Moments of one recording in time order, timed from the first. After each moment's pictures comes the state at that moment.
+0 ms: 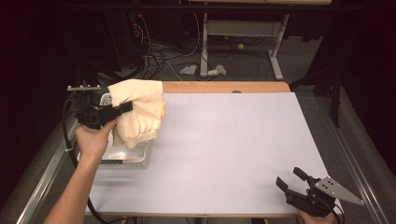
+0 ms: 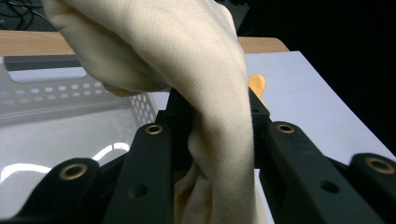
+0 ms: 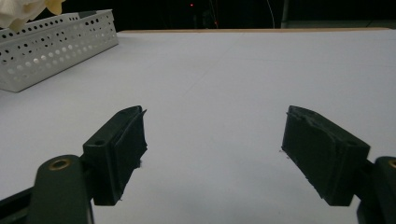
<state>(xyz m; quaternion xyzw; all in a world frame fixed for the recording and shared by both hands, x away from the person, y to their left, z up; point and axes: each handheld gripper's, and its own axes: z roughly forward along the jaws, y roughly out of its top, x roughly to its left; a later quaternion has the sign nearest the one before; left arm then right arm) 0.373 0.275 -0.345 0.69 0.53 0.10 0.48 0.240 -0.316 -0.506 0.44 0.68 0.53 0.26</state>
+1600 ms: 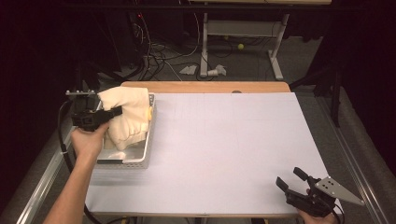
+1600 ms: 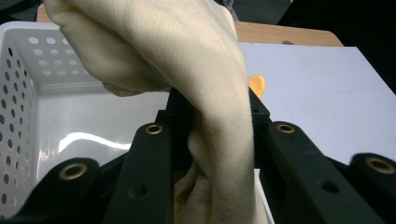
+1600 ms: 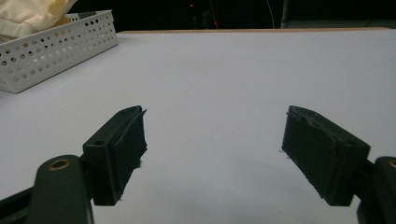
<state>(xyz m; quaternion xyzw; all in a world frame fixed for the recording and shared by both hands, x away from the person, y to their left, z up) 0.389 0.302 -0.377 0.68 0.59 0.13 0.43 0.240 -0.316 -0.506 0.44 0.68 0.53 0.26</state>
